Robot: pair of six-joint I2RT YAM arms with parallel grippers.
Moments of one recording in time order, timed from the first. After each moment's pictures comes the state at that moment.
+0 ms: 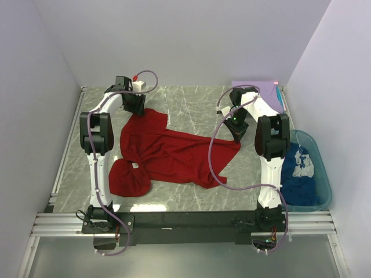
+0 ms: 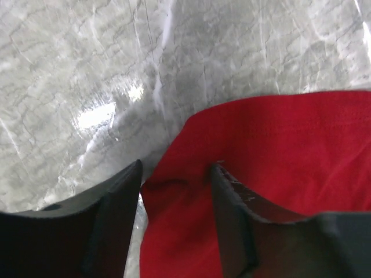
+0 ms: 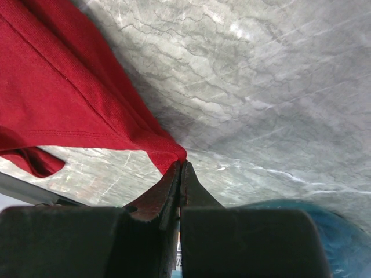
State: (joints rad) left arm -0.05 2.37 1.96 -0.57 0.29 0.24; right arm 0.15 2.22 1.85 -1.31 -0.13 -0.51
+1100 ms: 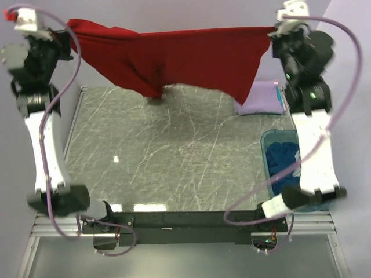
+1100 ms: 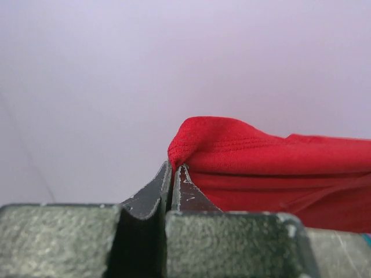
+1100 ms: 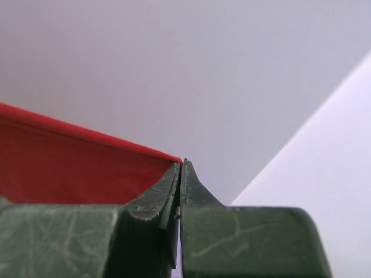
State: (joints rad) left arm 0.27 1.50 1.87 -0.10 0.44 -0.15; right arm 0.16 1.55 2.14 -0.47 0.08 -0.42
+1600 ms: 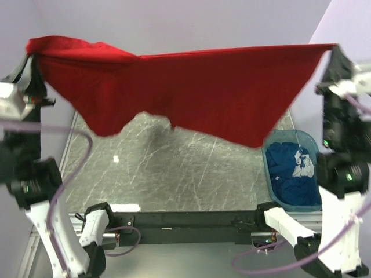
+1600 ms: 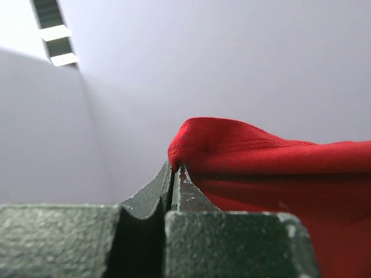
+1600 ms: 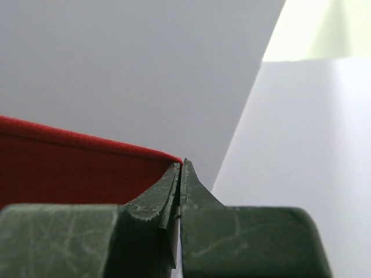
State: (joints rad) left arm 0.32 0.86 1.56 0.06 0.33 -0.05; right arm 0.16 0.95 1.71 -0.16 0.11 -0.49
